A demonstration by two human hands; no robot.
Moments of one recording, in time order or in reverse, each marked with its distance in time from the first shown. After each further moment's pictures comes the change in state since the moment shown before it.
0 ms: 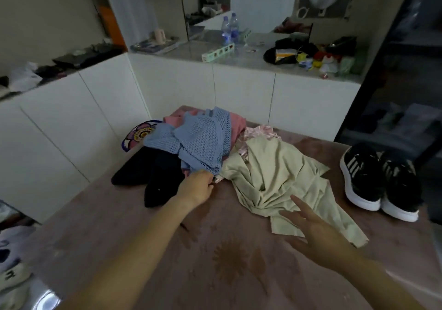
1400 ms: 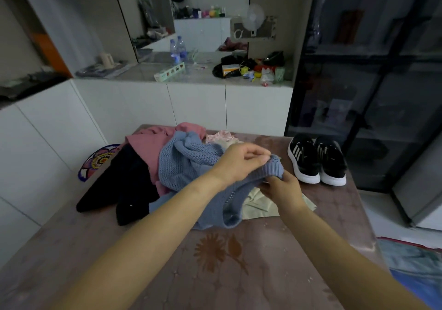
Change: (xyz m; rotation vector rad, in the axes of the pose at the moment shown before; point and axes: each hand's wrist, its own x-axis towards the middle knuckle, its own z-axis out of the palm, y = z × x) left_hand -0.057 0.193 -0.102 -0.916 -0.176 0.403; right_hand -0.008 -0.063 -0.047 1.372 0.751 0.513
